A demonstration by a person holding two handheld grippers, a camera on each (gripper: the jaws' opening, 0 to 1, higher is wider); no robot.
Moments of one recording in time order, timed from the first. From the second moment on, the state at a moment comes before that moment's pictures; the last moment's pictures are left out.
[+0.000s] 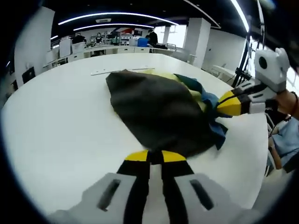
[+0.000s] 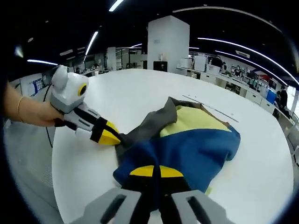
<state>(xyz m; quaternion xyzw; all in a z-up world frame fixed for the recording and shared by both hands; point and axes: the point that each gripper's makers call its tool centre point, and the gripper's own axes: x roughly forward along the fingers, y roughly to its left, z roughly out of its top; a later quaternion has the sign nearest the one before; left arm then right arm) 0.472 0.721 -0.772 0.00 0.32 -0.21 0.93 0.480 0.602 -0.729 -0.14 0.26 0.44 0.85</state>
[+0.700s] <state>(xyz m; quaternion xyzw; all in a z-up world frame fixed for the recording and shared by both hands) 0.464 0.752 -0.721 -0.02 0.29 -0.21 0.93 0.500 0.575 -0.667 -0.04 0.23 0.41 0.88</state>
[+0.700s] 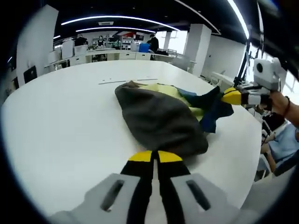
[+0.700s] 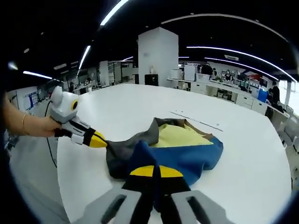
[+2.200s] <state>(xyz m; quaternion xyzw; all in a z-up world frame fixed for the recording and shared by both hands) 0.533 0.946 -0.746 0.08 0.37 -0.04 0.93 0.608 0.378 -0.668 0.08 0.26 0.12 0.95</state>
